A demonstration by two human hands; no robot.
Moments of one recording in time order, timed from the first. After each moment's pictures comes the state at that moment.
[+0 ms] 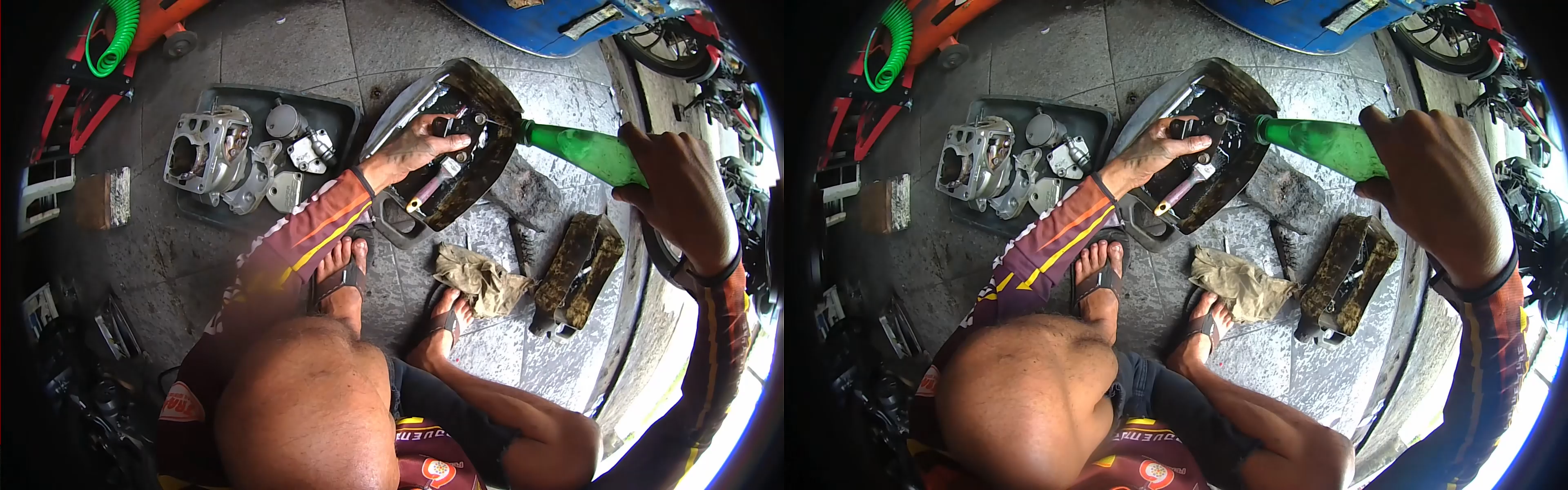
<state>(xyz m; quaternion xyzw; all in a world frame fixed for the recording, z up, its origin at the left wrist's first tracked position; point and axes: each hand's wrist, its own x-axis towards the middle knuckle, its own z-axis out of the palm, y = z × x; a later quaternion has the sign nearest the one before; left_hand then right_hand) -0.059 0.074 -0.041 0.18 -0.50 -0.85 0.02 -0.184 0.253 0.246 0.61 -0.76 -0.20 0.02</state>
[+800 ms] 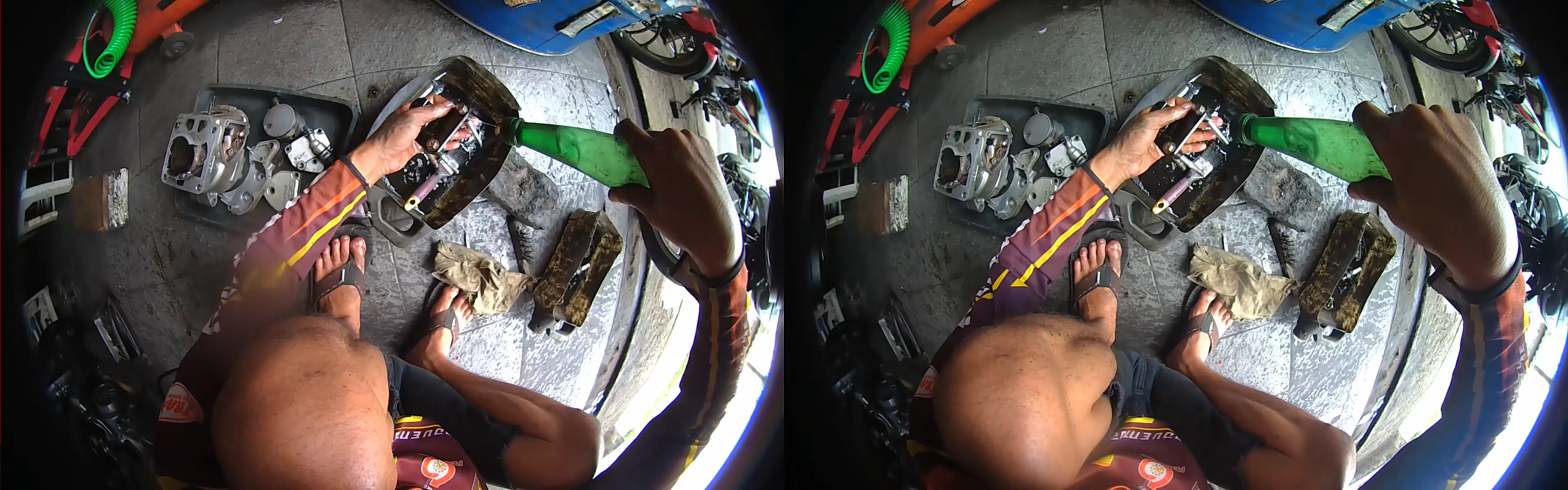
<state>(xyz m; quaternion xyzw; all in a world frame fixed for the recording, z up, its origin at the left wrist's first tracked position) -0.067 0.056 -0.041 0.14 -0.35 -0.93 0.00 -0.185 0.258 0.250 0.59 -0.78 -0.21 -0.01</state>
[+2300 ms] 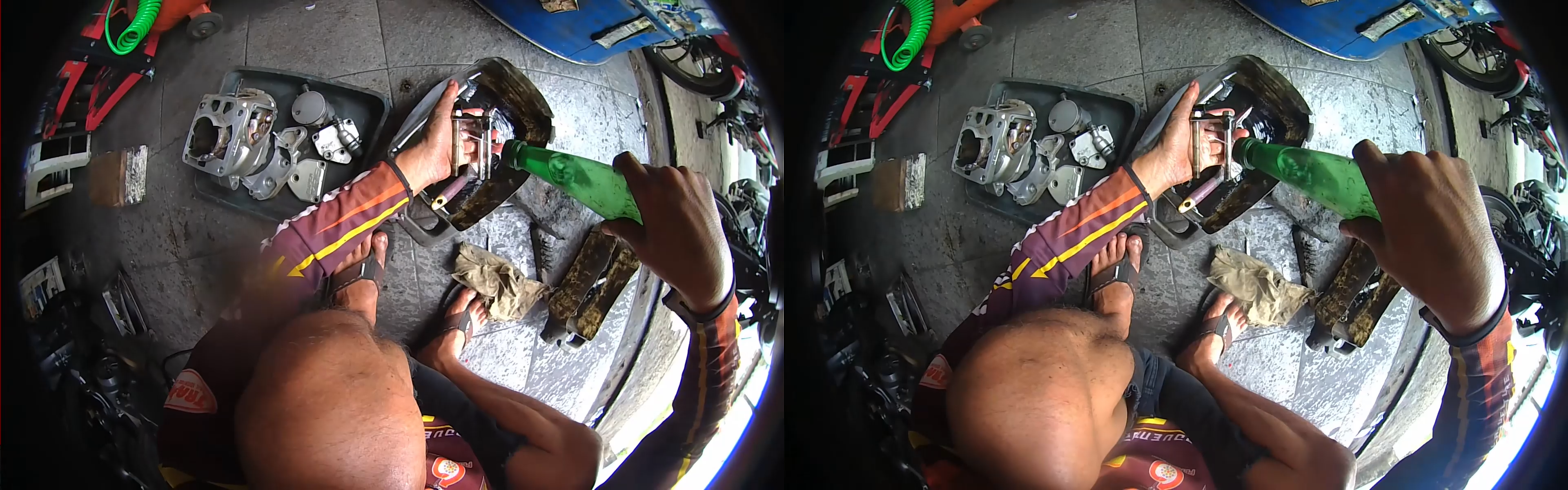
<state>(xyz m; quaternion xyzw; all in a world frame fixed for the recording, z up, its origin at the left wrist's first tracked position) -0.074 0.077 -0.053 0.31 -0.15 -0.94 0.00 -0.162 0.244 0.230 0.60 -0.77 -0.19 -0.09</state>
